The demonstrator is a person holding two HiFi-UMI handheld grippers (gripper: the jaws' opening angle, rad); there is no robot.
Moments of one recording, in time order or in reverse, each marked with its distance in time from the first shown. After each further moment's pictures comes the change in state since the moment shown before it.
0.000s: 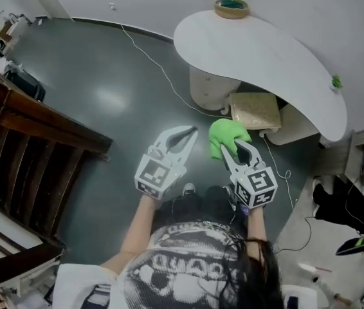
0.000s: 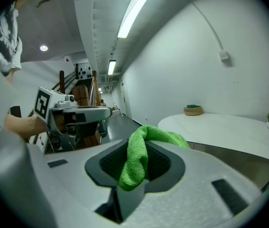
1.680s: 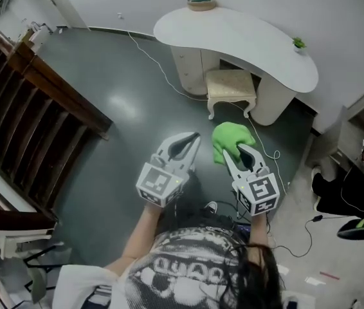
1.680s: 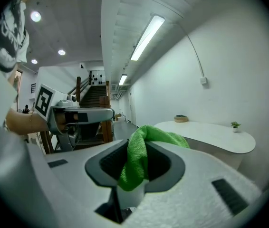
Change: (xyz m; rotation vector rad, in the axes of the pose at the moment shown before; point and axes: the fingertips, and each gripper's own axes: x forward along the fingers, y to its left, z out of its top) left arm -0.068 -0.449 0.031 0.046 -0.072 0.076; right arm -0.432 0.006 -0.116 -0.097 -0.124 0.040
